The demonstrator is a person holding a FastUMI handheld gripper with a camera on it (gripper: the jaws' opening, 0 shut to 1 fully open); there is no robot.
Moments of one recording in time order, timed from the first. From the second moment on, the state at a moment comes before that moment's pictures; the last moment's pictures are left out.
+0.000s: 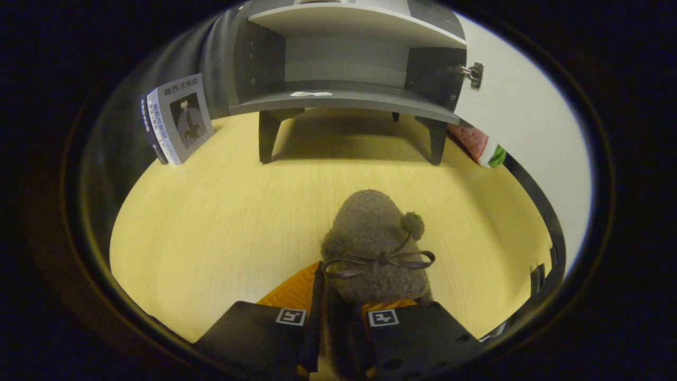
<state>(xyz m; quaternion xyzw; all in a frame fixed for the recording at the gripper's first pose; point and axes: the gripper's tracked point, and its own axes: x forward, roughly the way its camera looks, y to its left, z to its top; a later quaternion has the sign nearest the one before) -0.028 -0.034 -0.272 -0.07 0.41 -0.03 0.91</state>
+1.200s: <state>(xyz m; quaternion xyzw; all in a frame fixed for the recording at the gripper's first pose) -0.031 -0.030 -0.082 -0.06 0.35 -0.05 0.93</state>
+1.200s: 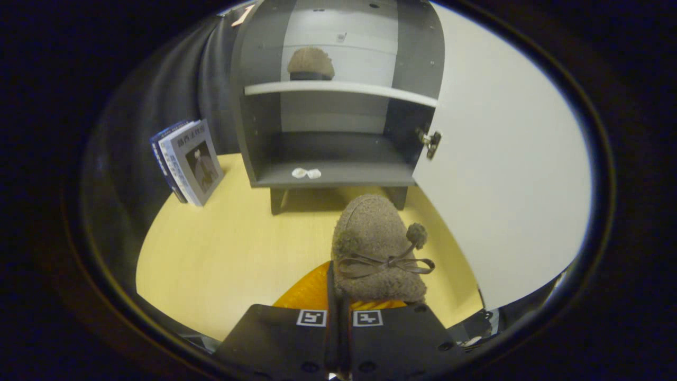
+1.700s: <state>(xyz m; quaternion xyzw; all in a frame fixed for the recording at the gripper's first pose) 0.057 -0.024 0.062 -0.06 0.24 -0.04 0.97</state>
